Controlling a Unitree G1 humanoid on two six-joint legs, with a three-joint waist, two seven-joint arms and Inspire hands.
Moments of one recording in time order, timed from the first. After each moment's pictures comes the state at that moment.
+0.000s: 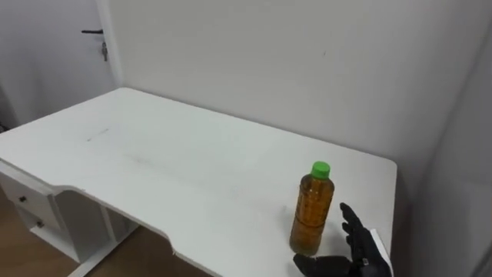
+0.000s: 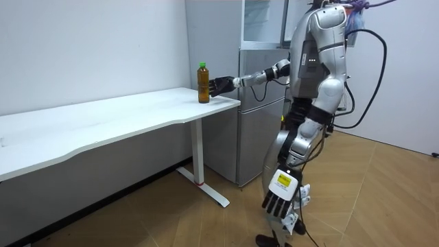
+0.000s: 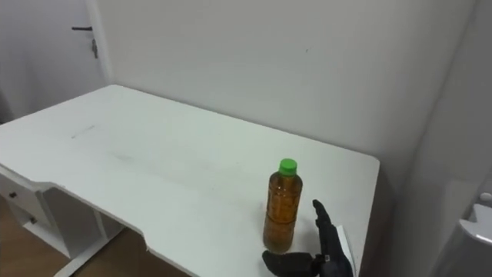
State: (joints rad) left arm 0.23 0.25 -0.10 0.95 0.31 0.10 0.01; right arm -0.36 -0.30 0.37 0.57 0.35 -0.09 -0.41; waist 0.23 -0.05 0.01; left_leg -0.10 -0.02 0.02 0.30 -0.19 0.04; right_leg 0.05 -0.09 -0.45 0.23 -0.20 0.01
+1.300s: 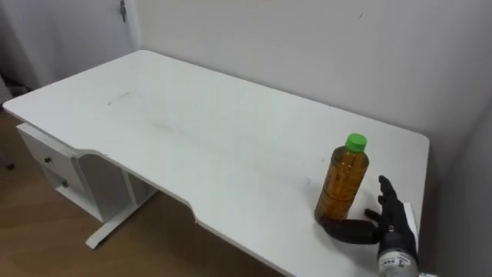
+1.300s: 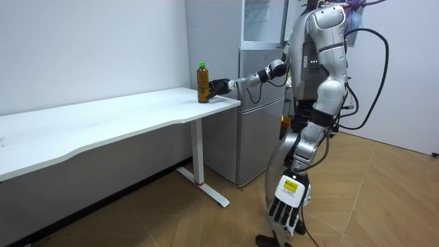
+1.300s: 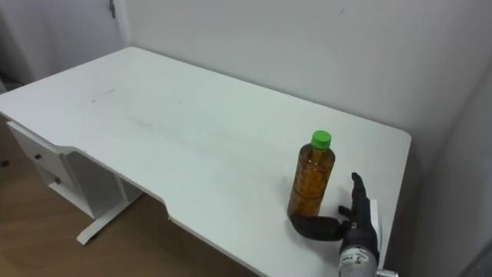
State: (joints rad) left arm 0.16 0.25 -0.17 1.00 0.27 0.08 0.06; right arm -0.50 -0.31 0.26 0.74 0.39 -0.15 -0.51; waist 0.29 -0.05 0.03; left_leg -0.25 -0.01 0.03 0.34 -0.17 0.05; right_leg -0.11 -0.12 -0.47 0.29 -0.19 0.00
